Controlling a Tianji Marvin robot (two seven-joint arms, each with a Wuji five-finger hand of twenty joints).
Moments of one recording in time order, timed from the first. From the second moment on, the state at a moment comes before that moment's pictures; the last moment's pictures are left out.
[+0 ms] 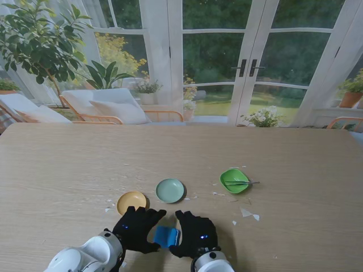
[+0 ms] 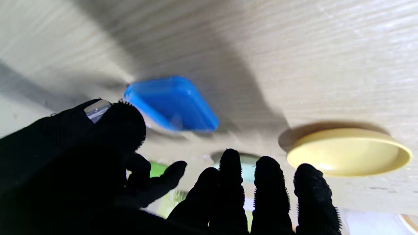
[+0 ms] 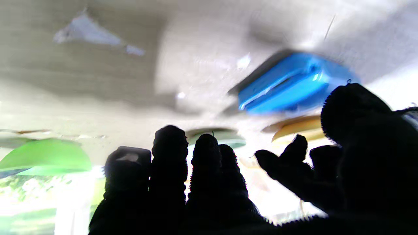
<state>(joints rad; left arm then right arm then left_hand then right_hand) 1.88 -1.01 -1.12 -1.95 1.09 0.08 -0.33 -1.72 -1.07 0.67 -1.82 -1.10 0.65 -0.10 0.41 -0.42 0.77 -0.13 0.15 0.21 0.11 0.28 0.15 0.06 0.58 1.20 0.07 0.14 1.09 1.49 -0.11 0.24 1.32 1.34 0.27 -0.61 0.69 -0.07 0.31 0.03 0.22 0.49 0.39 -0.16 1.19 1.00 0.58 -0.09 1.23 1.11 0.47 -0.10 1.66 1.05</state>
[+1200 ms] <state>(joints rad) 1.95 -1.15 -1.28 -2.06 0.08 0.34 0.01 -1.80 -1.15 1.07 -1.83 -0.59 0.08 -0.33 0.54 -0.22 0.52 -0.12 0.15 0.11 0.21 0.21 0.13 0.09 0.01 0.21 0.03 0.17 0.01 0.14 -0.08 0.30 0.02 0.23 0.40 -0.25 0.54 0.00 0.30 -0.12 0.15 0.49 0.26 -0.07 0.48 0.27 0.24 0.06 0.29 0.25 0.08 0.16 0.49 0.46</state>
